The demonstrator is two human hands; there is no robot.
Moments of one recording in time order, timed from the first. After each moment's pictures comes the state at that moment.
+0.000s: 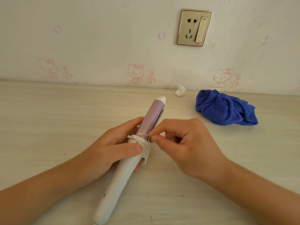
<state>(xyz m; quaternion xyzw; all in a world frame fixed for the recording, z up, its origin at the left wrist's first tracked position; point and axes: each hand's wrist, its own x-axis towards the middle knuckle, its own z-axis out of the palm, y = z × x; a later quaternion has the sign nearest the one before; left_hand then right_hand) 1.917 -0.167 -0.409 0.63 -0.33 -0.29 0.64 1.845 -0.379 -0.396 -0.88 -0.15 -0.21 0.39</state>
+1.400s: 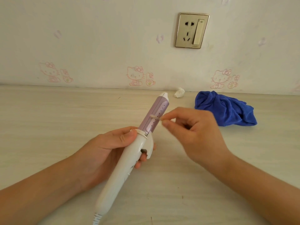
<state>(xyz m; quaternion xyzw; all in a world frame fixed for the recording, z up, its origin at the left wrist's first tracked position) 1.912 -0.176 -0.398 0.51 -0.15 -0.40 0.75 1.859 -0.395 -0.393 -0.84 -0.09 -0.28 0.45</state>
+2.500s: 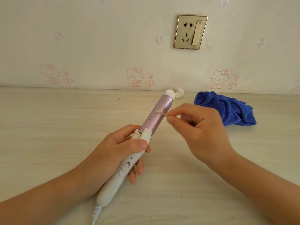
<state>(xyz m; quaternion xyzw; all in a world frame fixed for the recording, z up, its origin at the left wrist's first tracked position) 1.908 -0.179 -0.407 0.63 -0.24 -0.29 0.68 1.856 -0.403 -0.391 -0.83 -0.08 -0.29 0.46</state>
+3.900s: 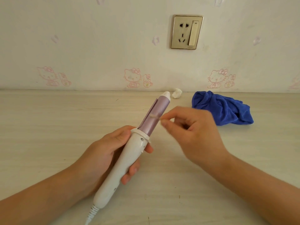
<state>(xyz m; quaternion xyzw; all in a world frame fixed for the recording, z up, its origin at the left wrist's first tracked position) 1.905 -0.177 -0.405 0.56 -0.20 -0.35 0.73 1.855 -0.396 -0.393 -0.85 -0.08 -0.29 0.44</state>
